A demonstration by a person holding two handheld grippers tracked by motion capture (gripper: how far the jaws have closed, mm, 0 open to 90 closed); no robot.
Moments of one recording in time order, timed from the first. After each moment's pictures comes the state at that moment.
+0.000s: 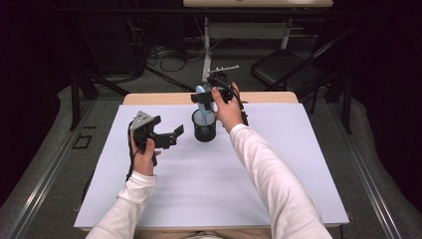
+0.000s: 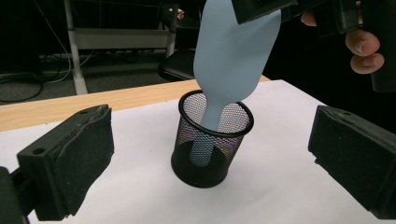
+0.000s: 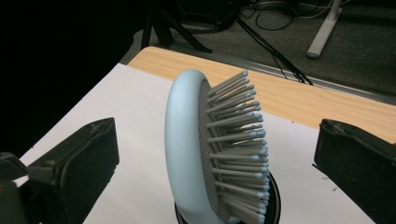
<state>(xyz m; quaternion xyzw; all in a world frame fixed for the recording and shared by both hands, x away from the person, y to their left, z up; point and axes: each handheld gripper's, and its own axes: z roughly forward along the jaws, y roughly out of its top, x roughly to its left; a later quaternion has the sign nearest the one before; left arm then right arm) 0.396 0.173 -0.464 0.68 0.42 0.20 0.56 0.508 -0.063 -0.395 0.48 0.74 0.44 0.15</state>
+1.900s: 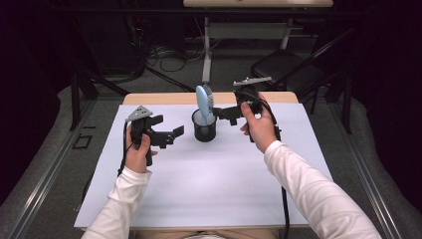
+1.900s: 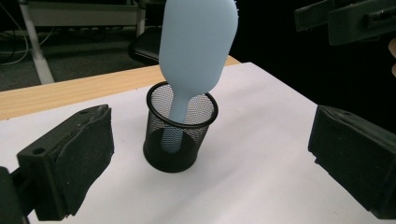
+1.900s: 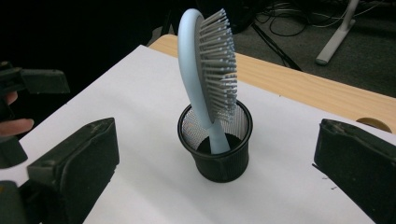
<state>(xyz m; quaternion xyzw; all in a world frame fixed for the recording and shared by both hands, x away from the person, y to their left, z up) 0.392 0.176 -0.435 0.72 0.39 0.14 0.55 0.439 -0.132 -0.382 0.43 0.76 0.46 0.14</state>
